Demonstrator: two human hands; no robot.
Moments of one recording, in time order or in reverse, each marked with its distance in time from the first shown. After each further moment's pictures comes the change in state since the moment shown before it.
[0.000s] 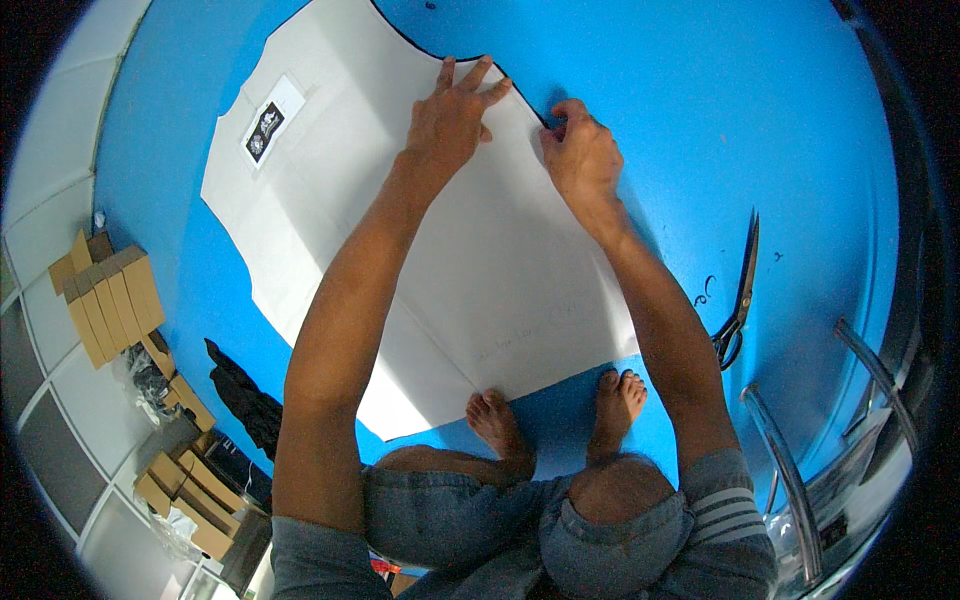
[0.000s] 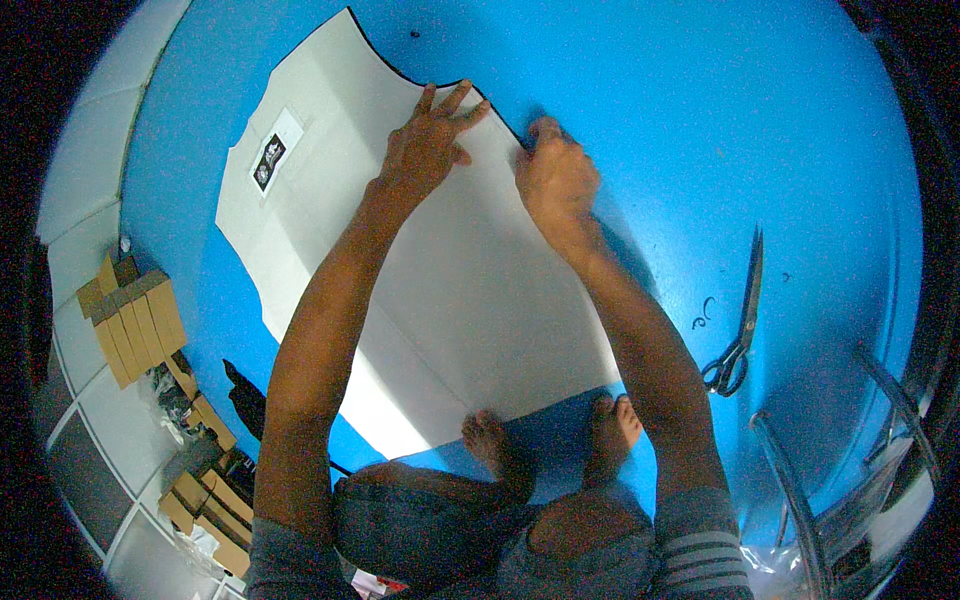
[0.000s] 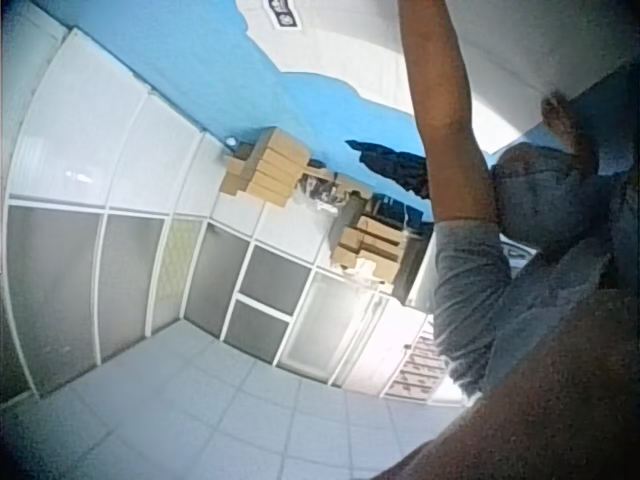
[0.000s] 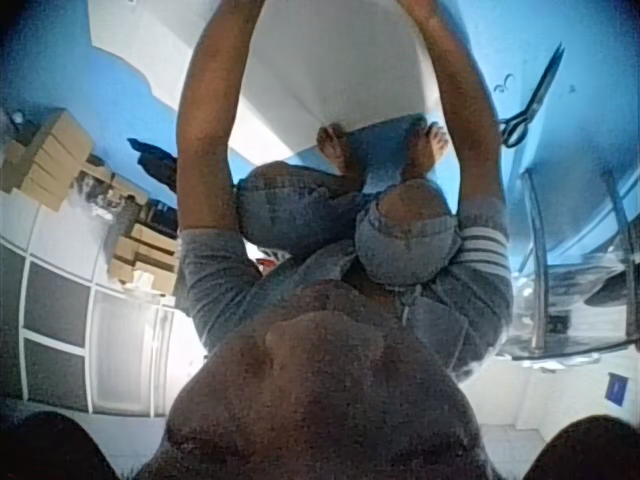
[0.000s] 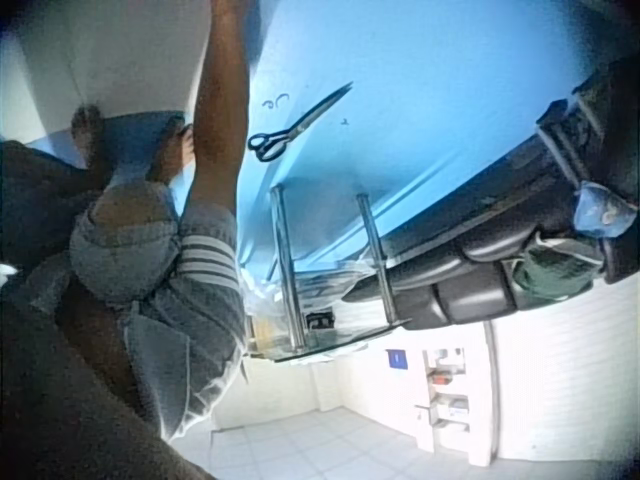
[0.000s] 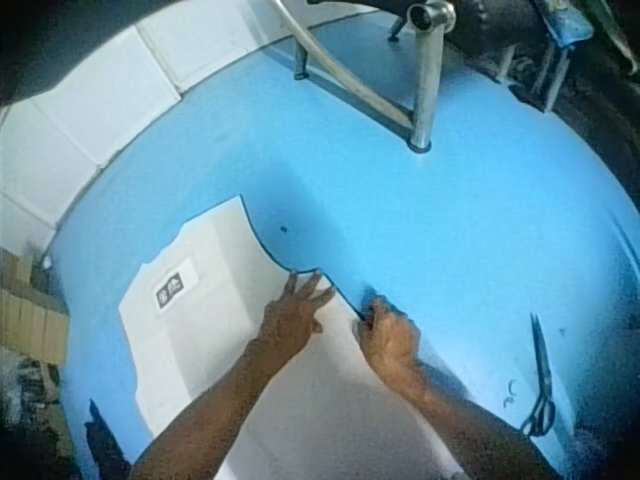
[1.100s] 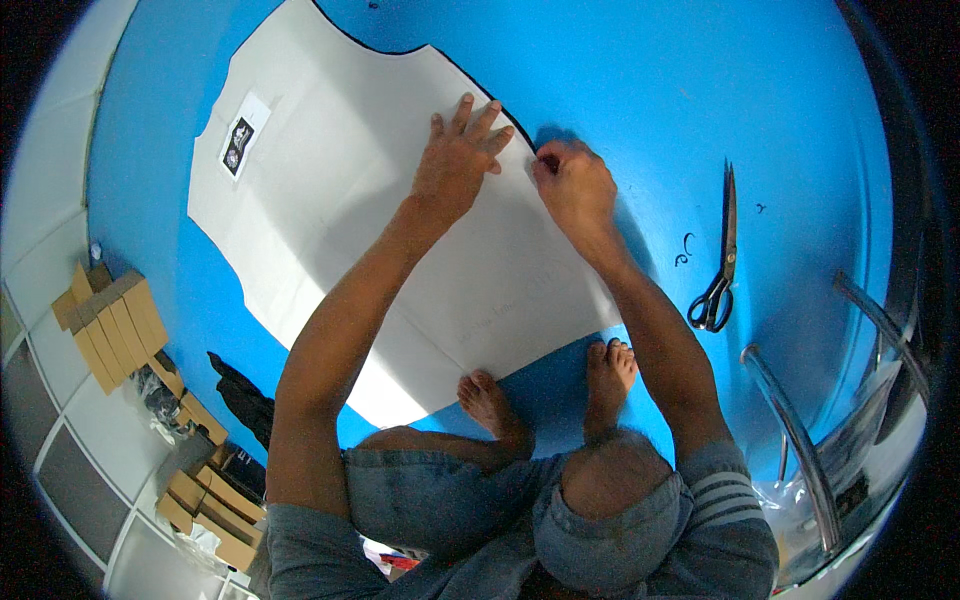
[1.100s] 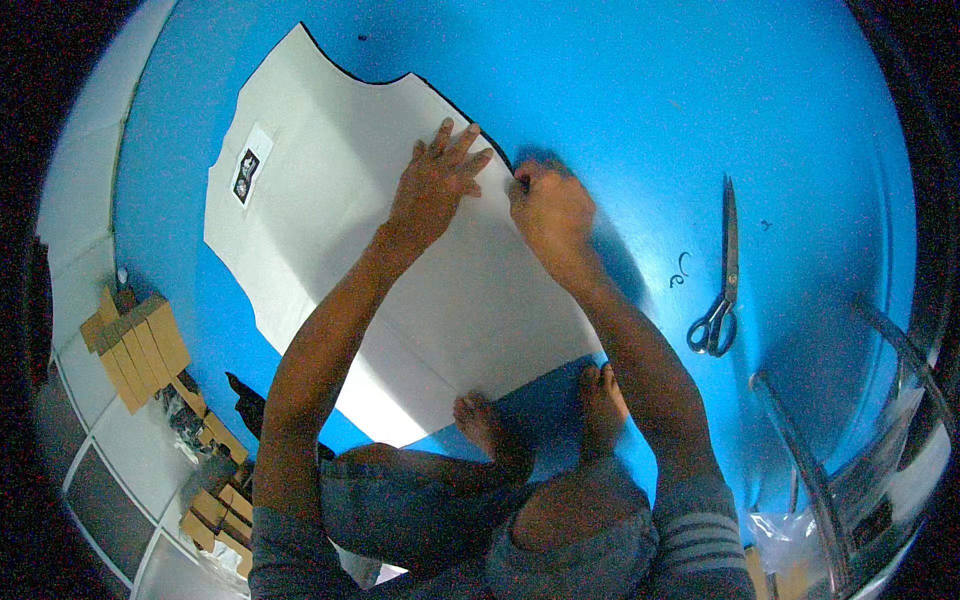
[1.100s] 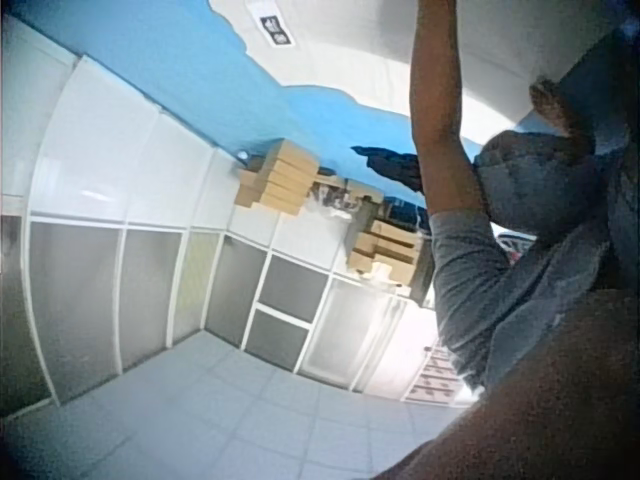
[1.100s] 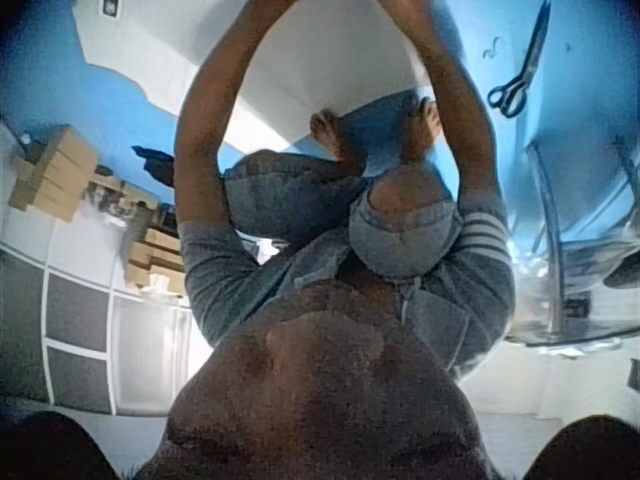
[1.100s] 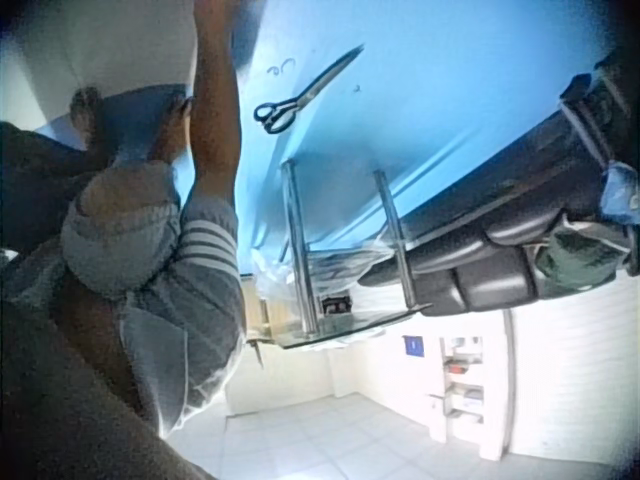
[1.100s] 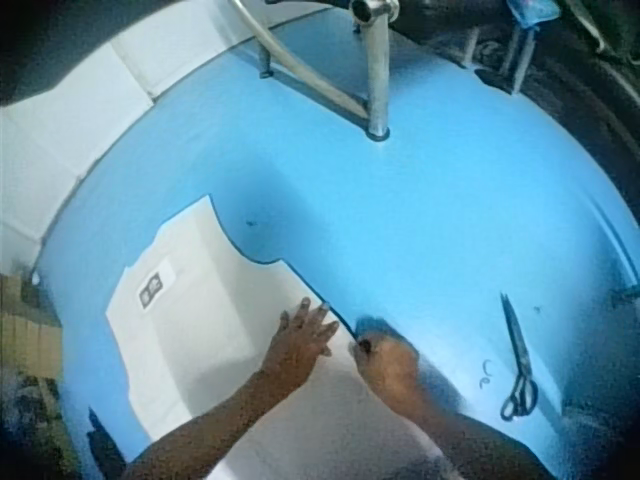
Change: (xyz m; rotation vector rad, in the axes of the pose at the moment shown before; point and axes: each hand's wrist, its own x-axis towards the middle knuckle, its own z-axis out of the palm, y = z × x) left_hand -0.042 0.055 0.048 0.089 0.134 0.342; right_hand -0.067 0.050 -0.025 -0.019 0.014 -0.016
